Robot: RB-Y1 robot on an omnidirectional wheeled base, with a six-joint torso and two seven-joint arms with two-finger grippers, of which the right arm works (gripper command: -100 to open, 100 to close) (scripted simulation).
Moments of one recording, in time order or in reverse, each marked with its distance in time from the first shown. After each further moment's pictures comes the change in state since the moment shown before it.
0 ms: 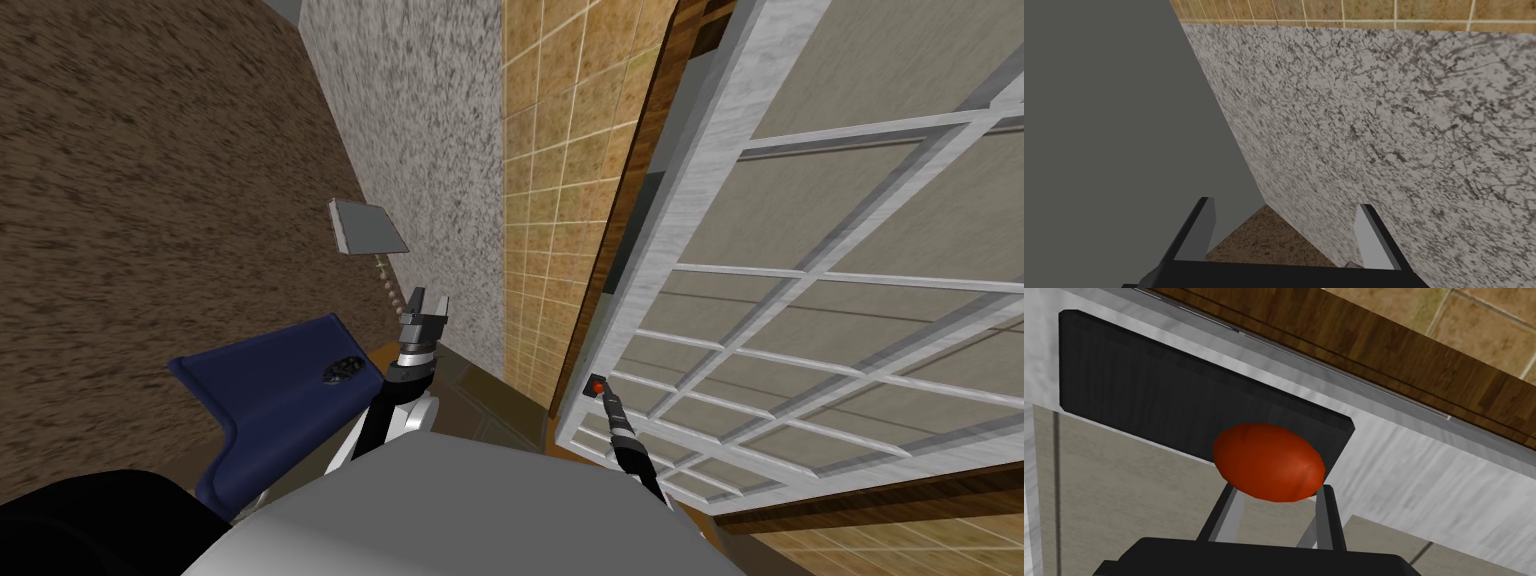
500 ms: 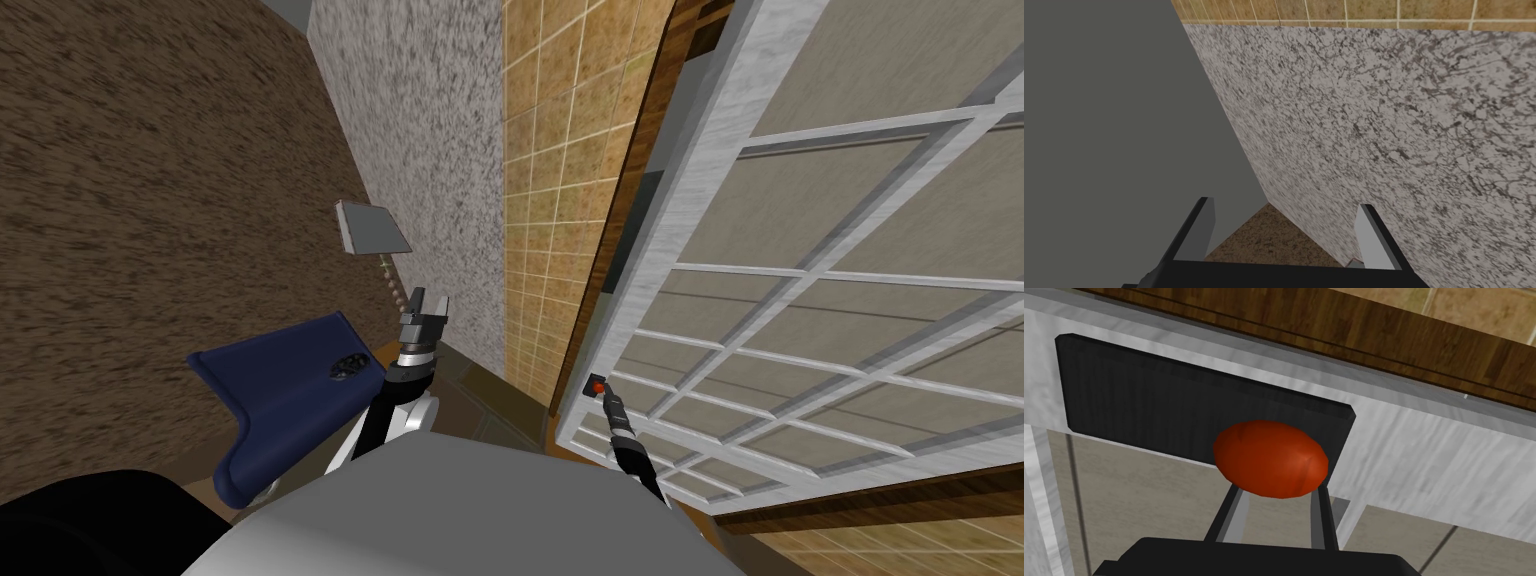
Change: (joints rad) arm -0.002 0.002 0.006 0.008 -0.017 -0.005 -0.115
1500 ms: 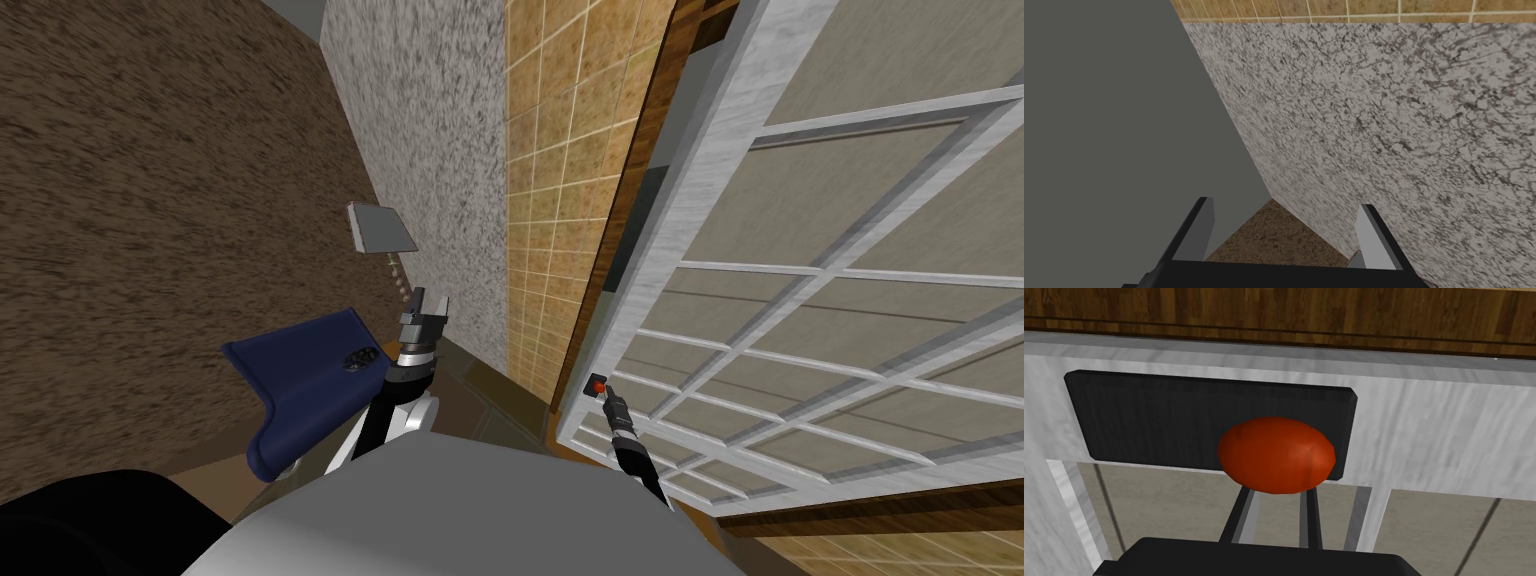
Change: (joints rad) arm 0.021 -0.006 0.010 -0.037 -0.034 0.030 -0.177
